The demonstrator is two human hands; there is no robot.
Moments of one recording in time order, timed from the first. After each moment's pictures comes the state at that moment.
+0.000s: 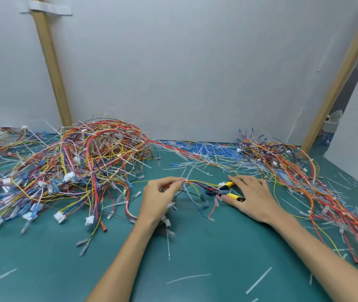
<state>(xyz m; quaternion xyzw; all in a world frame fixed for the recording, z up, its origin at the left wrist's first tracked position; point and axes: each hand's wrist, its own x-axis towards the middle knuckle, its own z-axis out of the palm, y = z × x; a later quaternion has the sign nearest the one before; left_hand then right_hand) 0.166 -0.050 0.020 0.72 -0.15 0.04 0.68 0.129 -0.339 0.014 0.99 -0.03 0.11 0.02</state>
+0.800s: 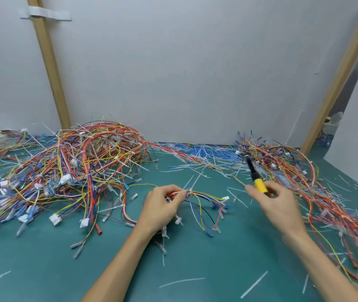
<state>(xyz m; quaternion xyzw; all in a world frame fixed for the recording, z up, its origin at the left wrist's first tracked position) 0.158 -0.056 0.013 0.82 -0.19 0.04 0.54 0.063 -0.314 0.049 0.84 -0.15 0.29 -0.43</state>
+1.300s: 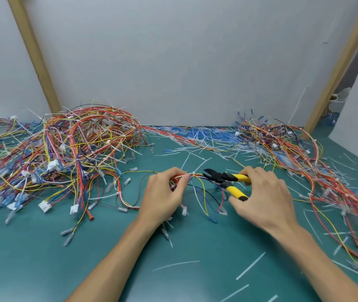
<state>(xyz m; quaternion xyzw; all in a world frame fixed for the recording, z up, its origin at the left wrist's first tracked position) 0.139 -0.073 0.016 0.82 -0.23 0.15 0.50 0.051 -0.285 0.046 0.97 -0.11 0.22 -0.07</state>
